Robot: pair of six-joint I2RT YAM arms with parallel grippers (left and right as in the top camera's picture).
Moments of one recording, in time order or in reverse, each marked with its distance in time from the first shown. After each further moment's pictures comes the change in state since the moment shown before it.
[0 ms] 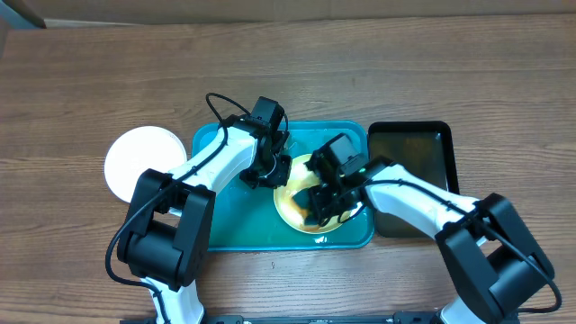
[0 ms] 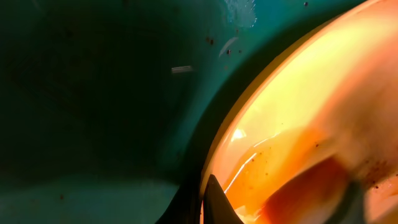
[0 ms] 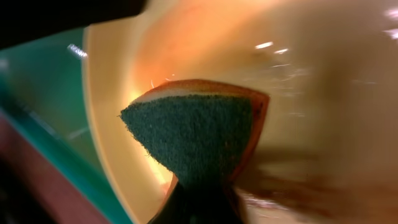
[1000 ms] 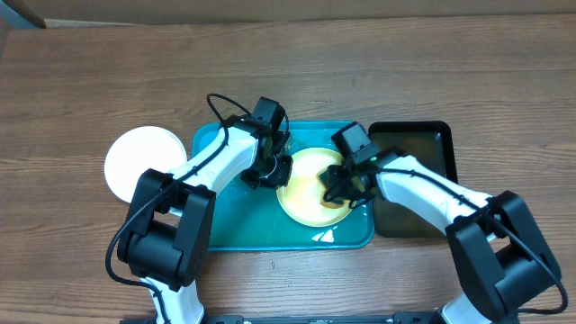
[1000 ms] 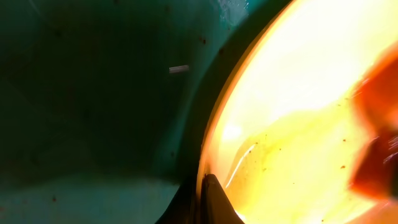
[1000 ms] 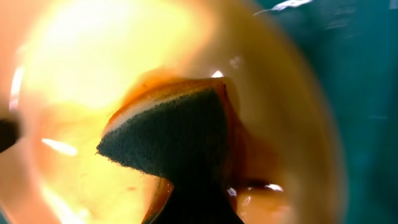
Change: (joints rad) left arm -0.001 0.000 0.000 -0.004 0.005 -0.002; right arm -0.102 -0.004 0.039 -0.070 0.309 0.248
